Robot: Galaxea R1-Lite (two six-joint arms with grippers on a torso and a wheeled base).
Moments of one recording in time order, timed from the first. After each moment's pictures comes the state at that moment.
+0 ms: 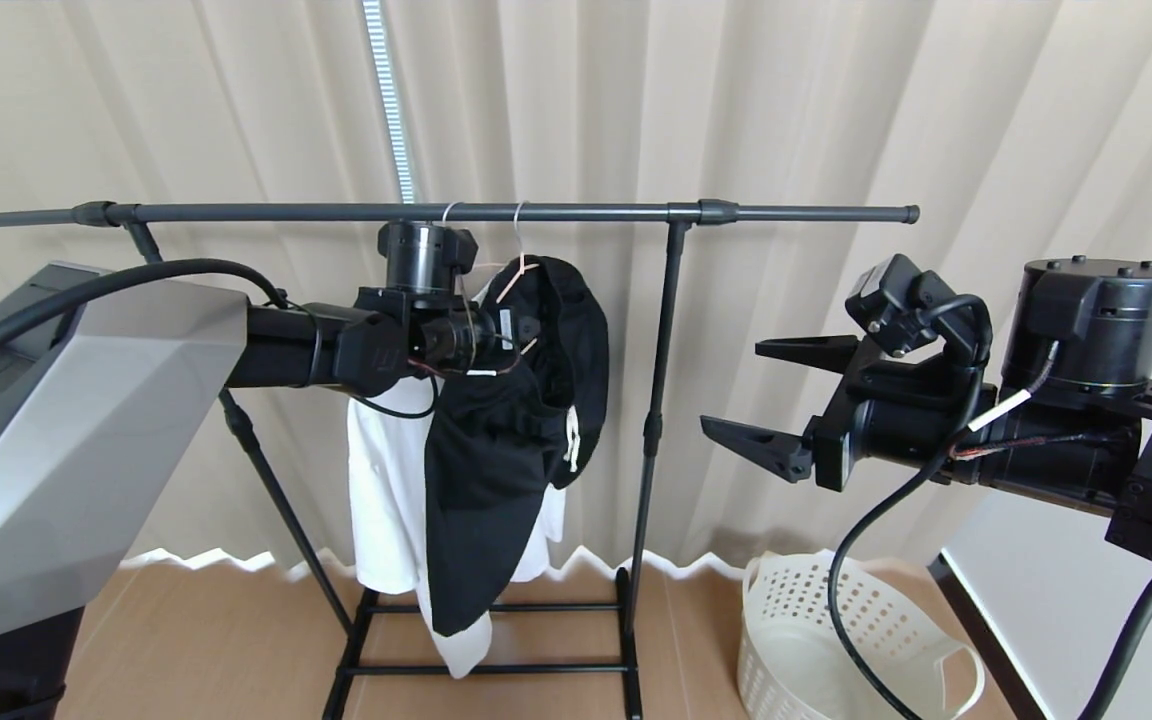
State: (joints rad) left arm -0.36 2.28 -1.77 -0.14 0.06 -0.18; right arm 0.42 1.66 -0.80 -0.62 0.40 -0.26
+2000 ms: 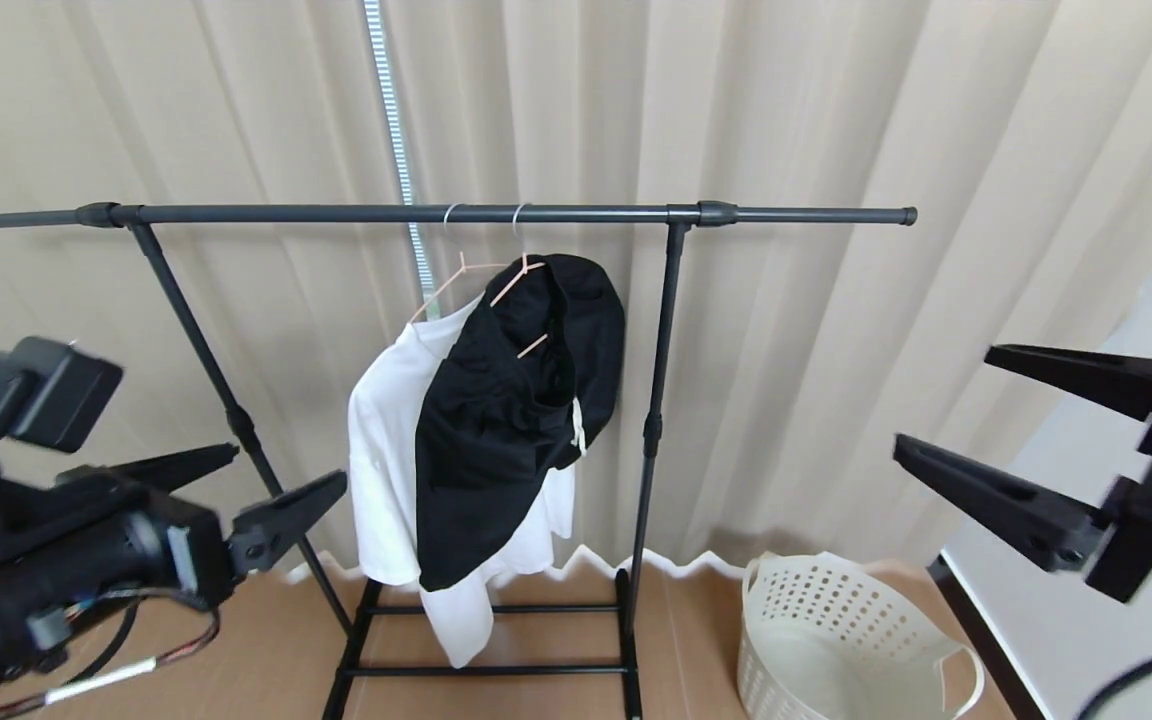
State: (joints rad) left arm -0.34 1.16 -0.42 -0.49 -0.03 -0.01; right arm 0.58 1.09 -0.60 -0.37 0.00 -0.16
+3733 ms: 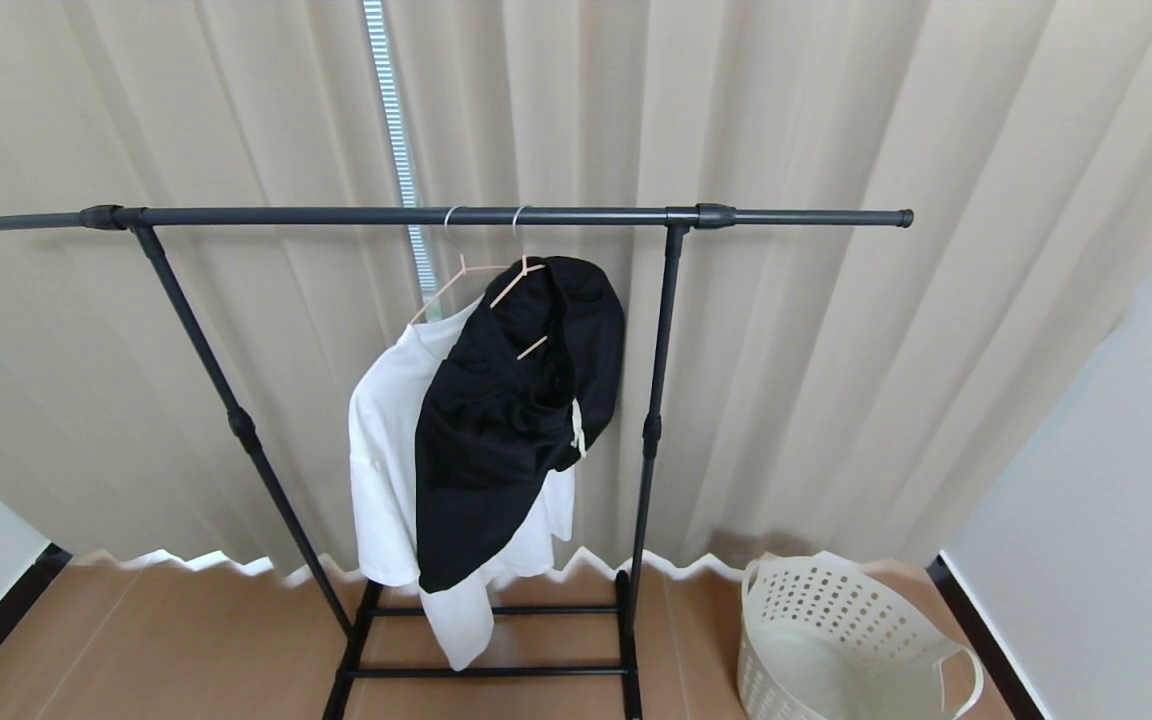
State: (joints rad) left arm -0.01 0.00 -0.05 0.08 -0.20 0.00; right arm 0.03 0.05 -0.19 0.33 0.07 -0.06
